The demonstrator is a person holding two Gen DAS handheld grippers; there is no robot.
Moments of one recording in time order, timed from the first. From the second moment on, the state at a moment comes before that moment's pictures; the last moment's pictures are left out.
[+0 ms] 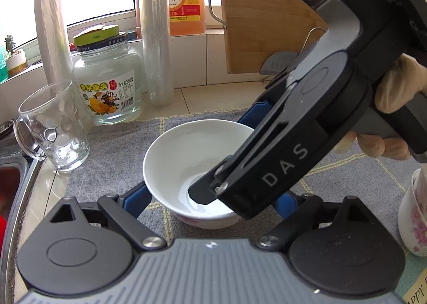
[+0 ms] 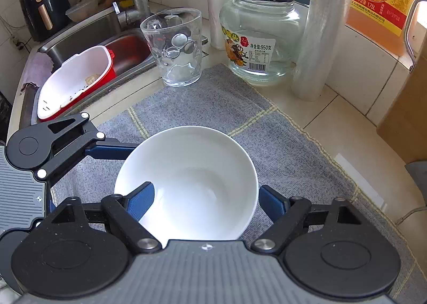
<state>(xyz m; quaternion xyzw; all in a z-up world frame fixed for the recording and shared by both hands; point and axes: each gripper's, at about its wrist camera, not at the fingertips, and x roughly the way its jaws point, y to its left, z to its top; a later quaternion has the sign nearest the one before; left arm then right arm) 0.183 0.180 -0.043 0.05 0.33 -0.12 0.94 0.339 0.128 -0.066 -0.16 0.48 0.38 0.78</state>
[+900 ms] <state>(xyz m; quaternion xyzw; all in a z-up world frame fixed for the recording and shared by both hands) 0.177 0.183 -0.044 0.05 0.32 -0.12 0.94 0.356 0.121 -0.066 -0.11 0.49 0.37 0.78</state>
